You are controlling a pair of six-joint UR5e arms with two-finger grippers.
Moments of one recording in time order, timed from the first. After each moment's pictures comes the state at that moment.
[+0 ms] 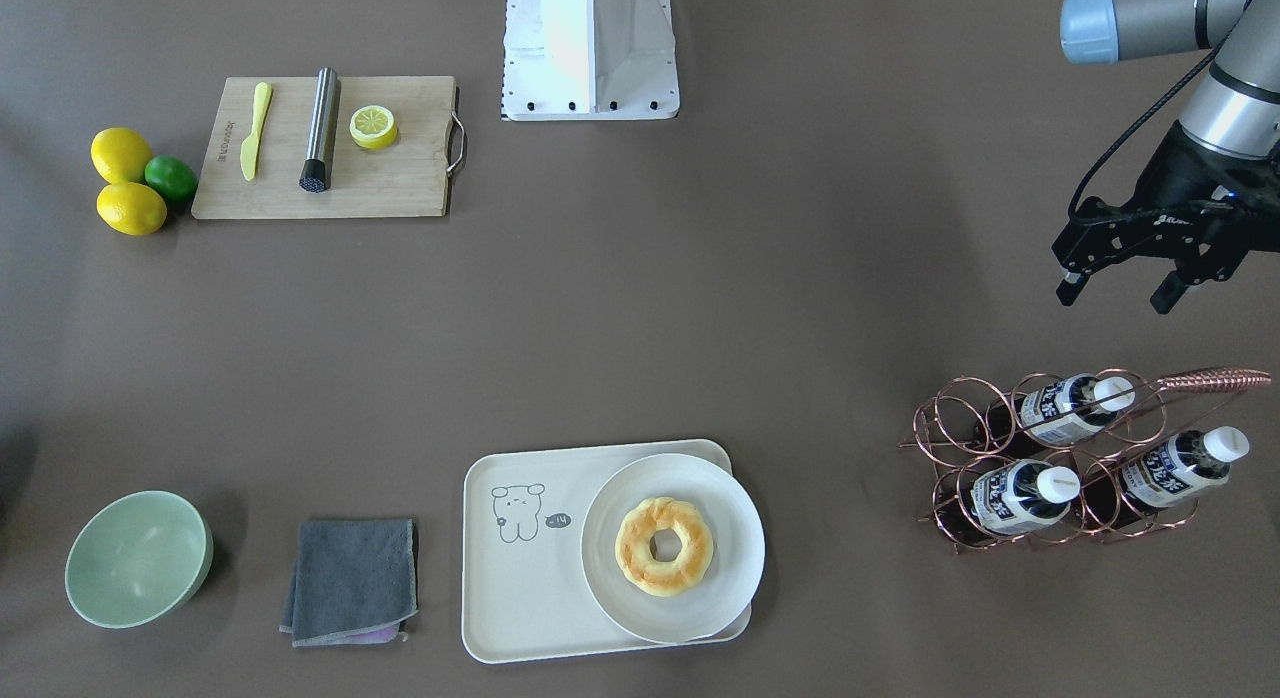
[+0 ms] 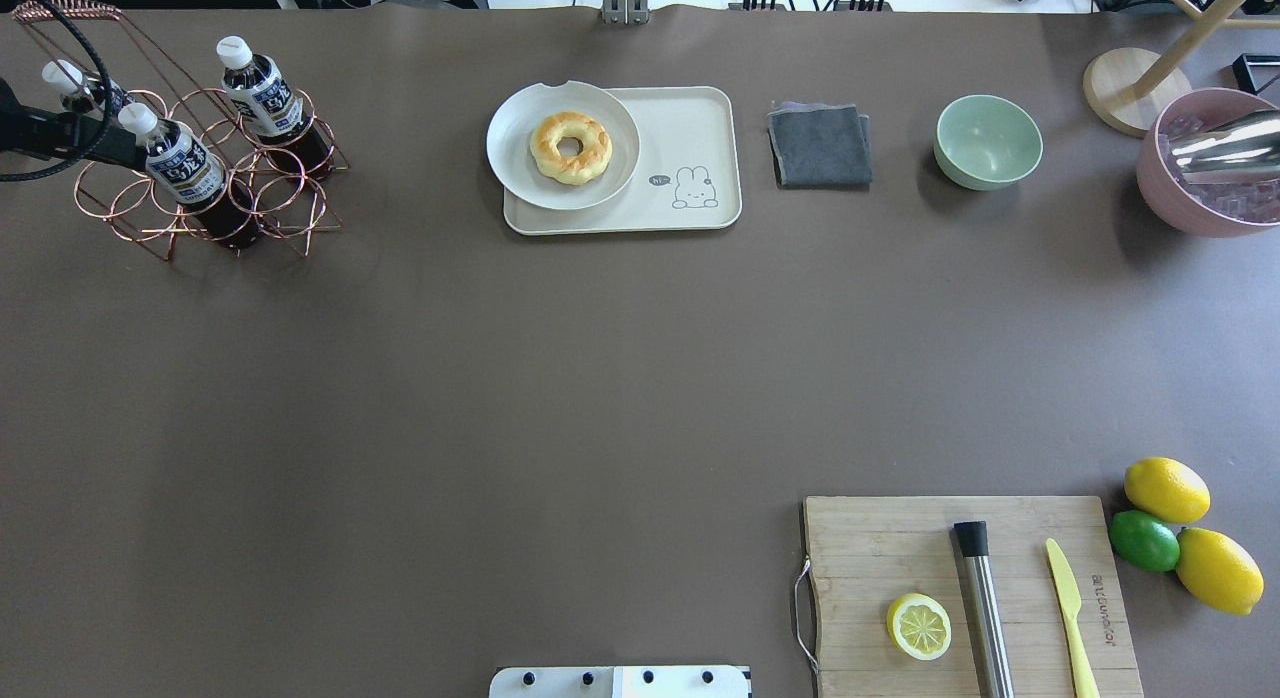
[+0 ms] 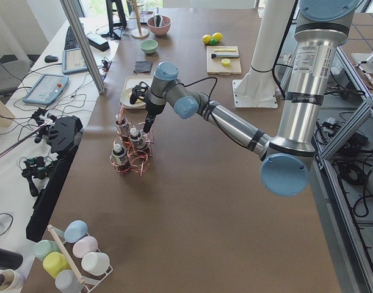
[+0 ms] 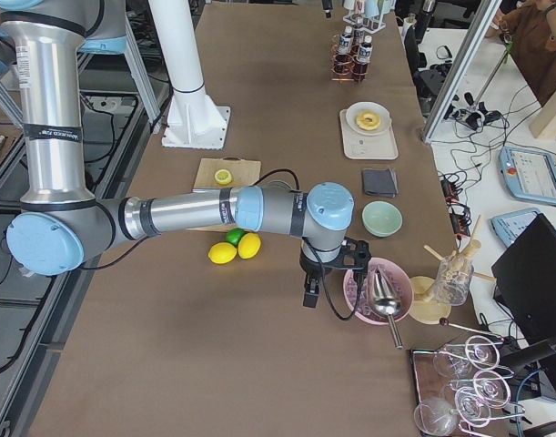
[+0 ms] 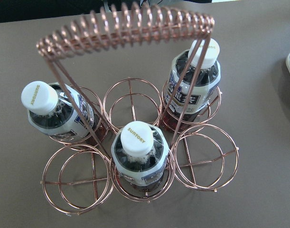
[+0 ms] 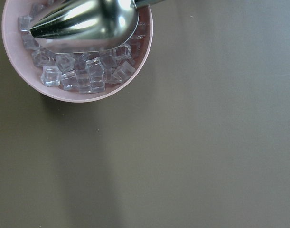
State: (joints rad) left arm -1.11 -1.72 -1.93 -1.85 -2.04 -0.69; right arm 1.63 -1.56 1.75 -1.82 2.30 0.05
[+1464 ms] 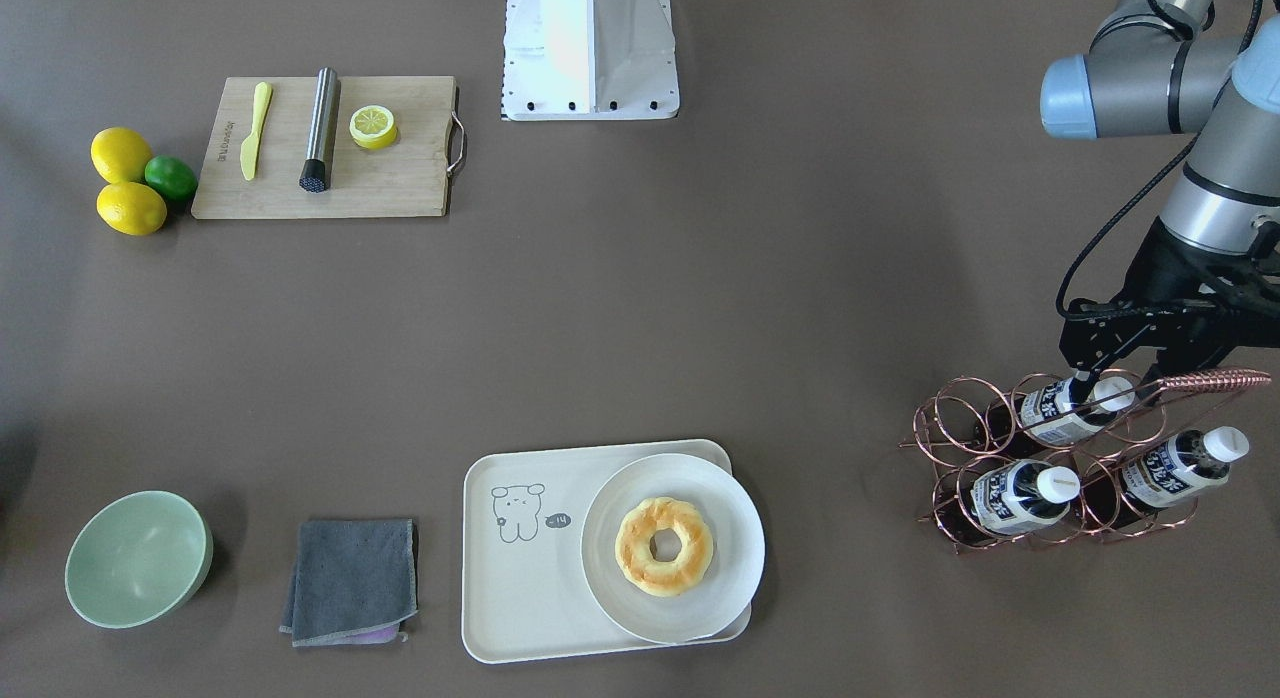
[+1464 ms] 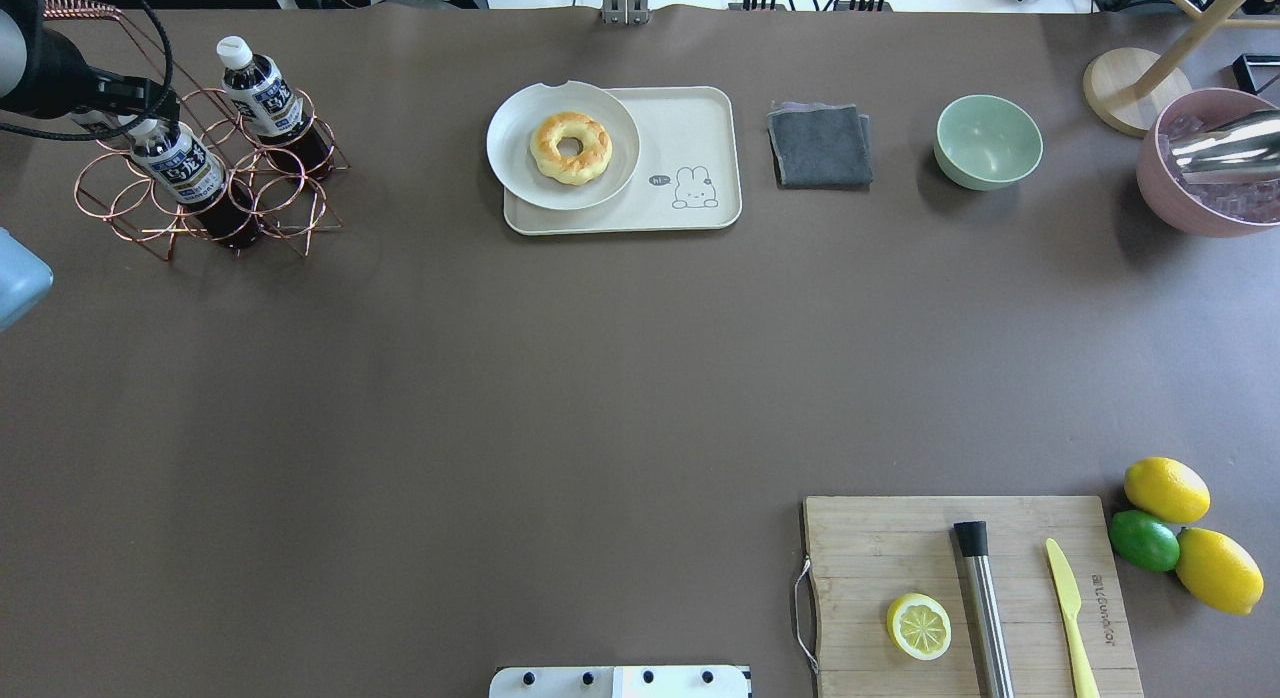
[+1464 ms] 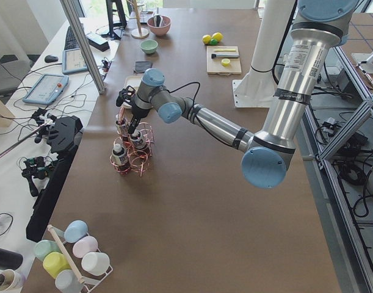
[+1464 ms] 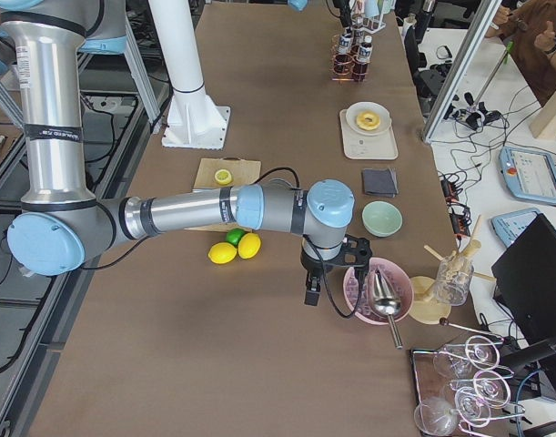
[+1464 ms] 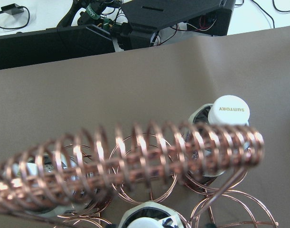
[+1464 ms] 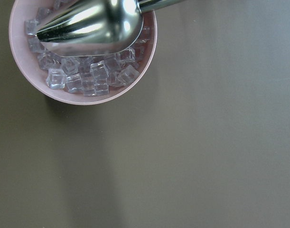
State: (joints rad) left arm -1.10 -1.85 -1.73 -1.96 -1.94 -0.68; right arm 1.63 -1.56 1.76 -1.82 2.30 0.05
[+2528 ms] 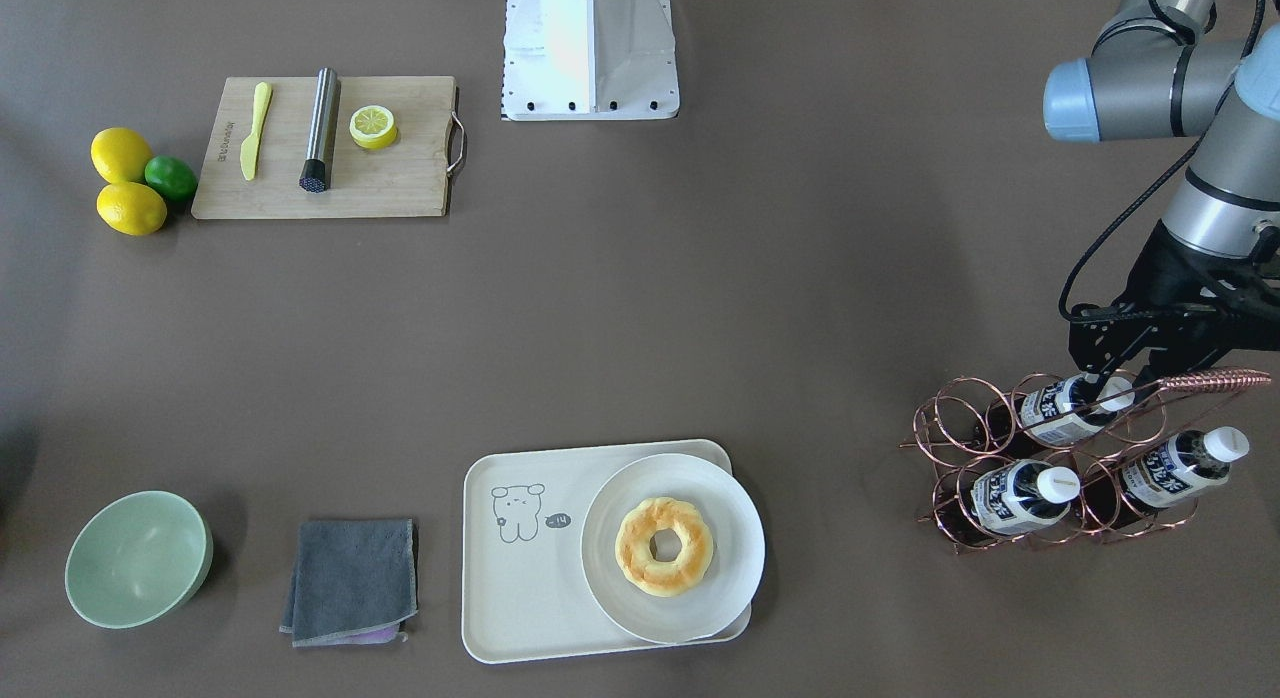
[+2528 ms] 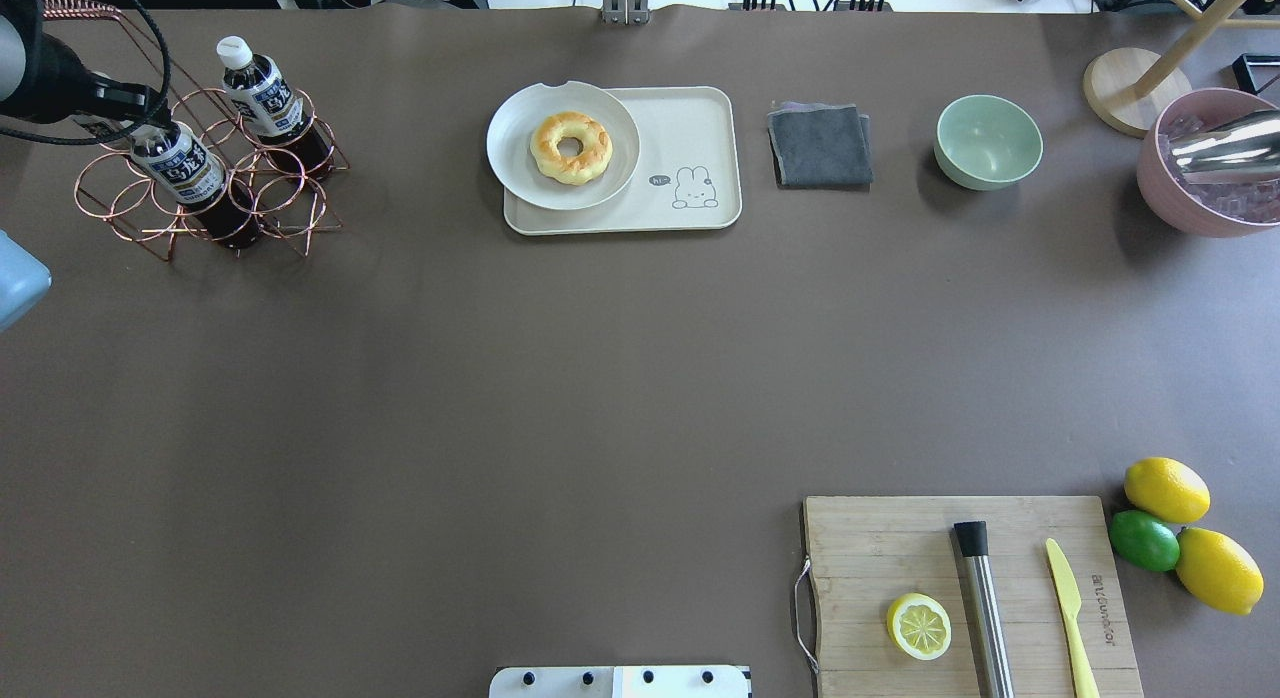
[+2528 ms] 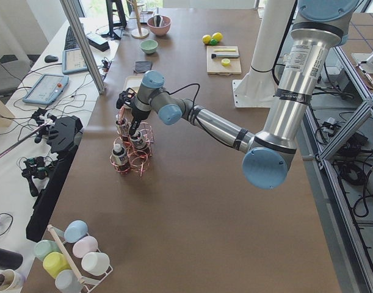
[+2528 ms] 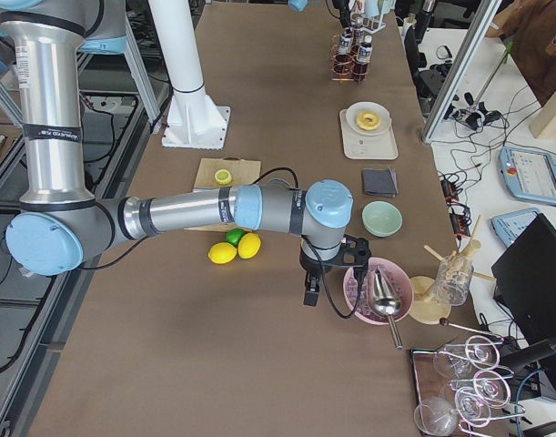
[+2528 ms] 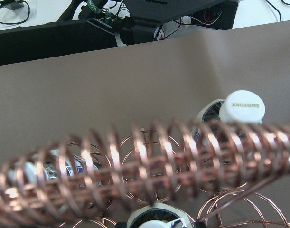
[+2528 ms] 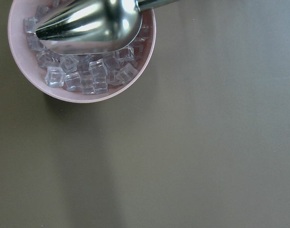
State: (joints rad) left arm -1.10 -1.84 -1.72 -1.97 -1.95 -0.68; right arm 1.63 -1.57 1.76 -1.82 2.30 0.04
